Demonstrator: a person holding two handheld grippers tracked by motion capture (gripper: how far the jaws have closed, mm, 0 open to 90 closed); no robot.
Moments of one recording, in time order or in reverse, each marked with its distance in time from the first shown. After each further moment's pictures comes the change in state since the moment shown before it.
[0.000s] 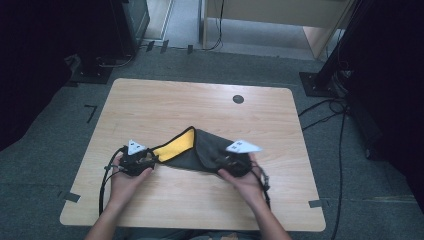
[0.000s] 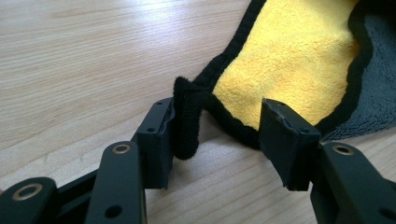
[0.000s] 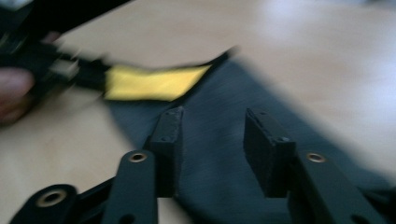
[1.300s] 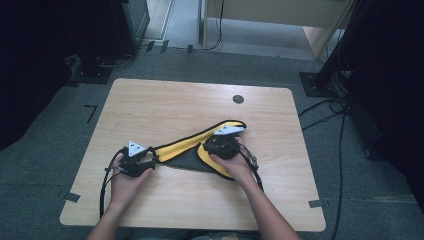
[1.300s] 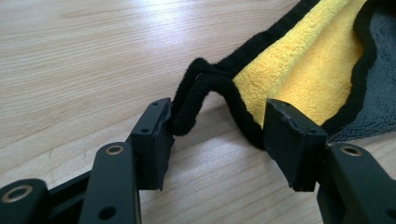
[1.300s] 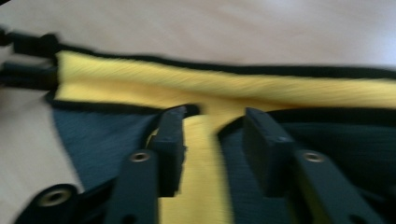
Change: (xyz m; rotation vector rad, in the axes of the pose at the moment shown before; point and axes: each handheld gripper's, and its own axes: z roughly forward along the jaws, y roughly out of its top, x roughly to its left) left arm -0.003 -0.003 0.000 -0.016 0.030 -0.008; right arm -0.030 0.026 0.057 0.135 -0.002 0.015
